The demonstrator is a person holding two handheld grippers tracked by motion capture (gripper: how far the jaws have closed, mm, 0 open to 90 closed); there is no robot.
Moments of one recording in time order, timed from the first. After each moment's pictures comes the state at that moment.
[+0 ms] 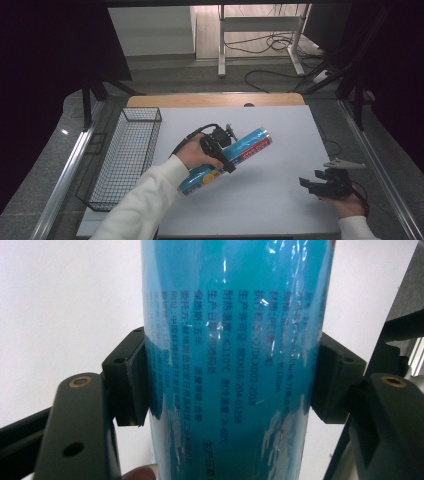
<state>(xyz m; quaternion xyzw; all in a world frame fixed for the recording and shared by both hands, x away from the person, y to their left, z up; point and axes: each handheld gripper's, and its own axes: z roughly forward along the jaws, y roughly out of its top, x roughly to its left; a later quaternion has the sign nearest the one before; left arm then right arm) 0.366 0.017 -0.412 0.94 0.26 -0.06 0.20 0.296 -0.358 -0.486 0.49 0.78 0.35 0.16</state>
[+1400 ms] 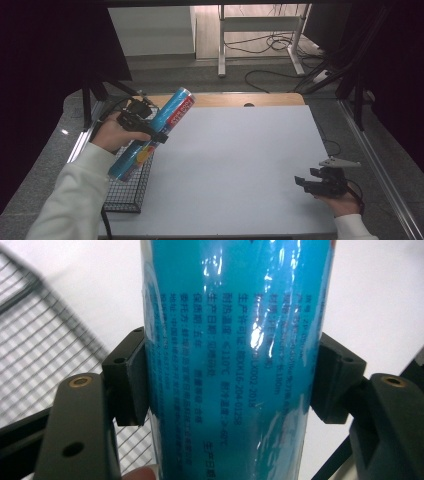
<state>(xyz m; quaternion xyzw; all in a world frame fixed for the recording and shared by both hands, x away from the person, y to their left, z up) 0.364 0.214 -0.349 0.87 0.44 0.01 0.22 0.298 -0.345 -0.482 0.47 0.79 0.36 0.16</state>
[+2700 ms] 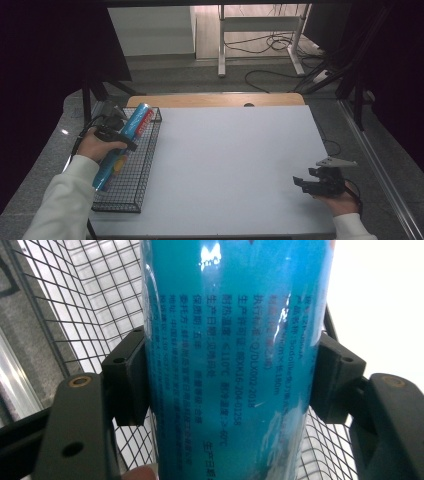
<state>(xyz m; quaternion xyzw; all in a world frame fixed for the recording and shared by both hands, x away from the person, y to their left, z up) 0.379 0.291 -0.430 0.80 0.58 0.03 0.12 0.299 -0.340 -0.483 0.47 0.80 0.34 0.17</state>
